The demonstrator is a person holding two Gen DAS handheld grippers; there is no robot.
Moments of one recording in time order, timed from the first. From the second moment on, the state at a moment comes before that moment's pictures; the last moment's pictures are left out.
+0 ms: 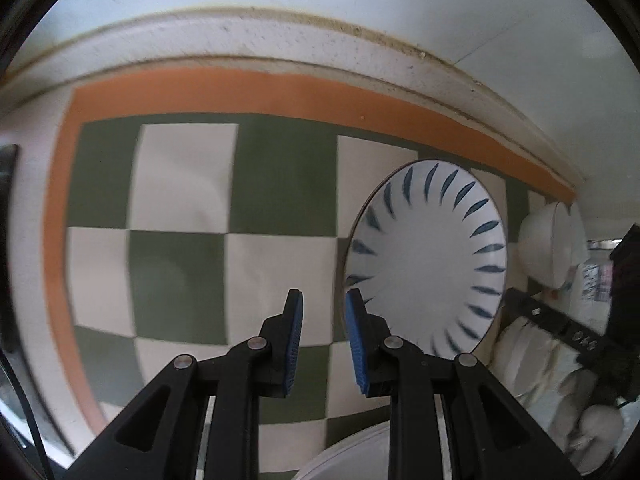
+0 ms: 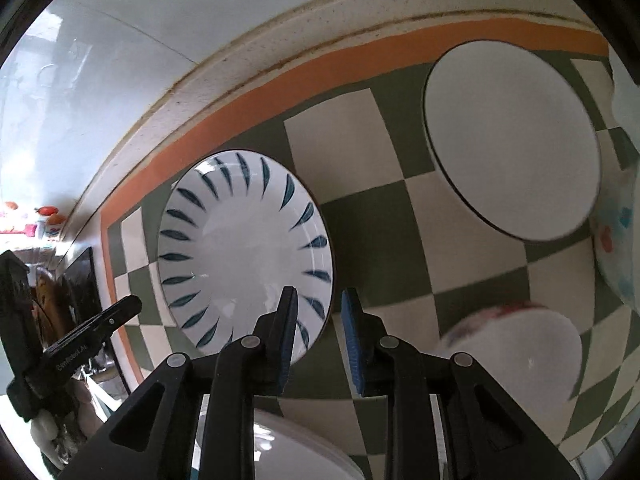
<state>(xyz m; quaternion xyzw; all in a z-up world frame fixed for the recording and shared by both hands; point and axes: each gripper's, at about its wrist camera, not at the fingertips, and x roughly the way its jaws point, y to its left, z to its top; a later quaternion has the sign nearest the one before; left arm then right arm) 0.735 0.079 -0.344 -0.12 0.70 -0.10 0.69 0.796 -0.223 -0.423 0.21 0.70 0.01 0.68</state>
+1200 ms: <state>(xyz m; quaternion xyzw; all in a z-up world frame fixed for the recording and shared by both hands) 0.732 0.047 -0.335 -0.07 0.68 -0.13 0.72 0.792 -0.228 -0.440 0.23 0.68 0.02 0.70</state>
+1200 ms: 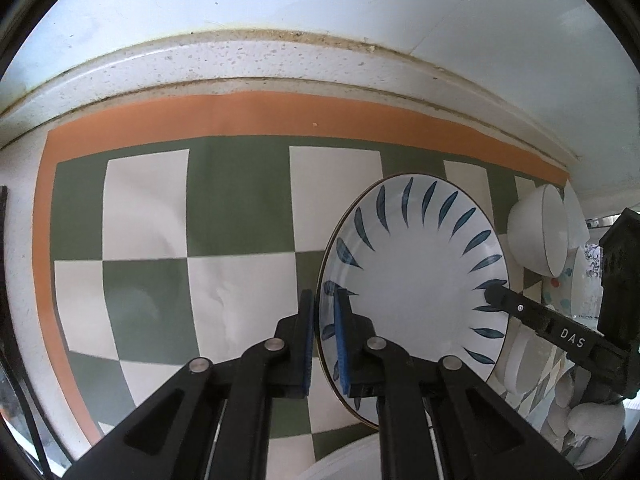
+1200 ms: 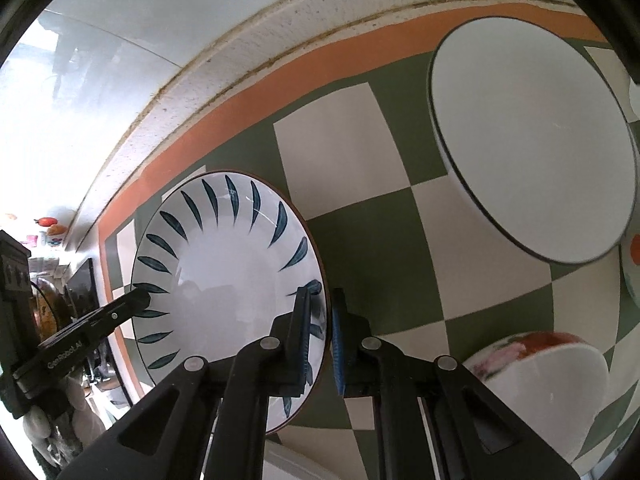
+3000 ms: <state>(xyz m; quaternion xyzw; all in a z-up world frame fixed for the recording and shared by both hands) 0.520 0.066 -0.324 -0.06 0.70 -0.09 0.71 0.590 -0.196 -0.408 0.19 0.69 0.12 0.68</state>
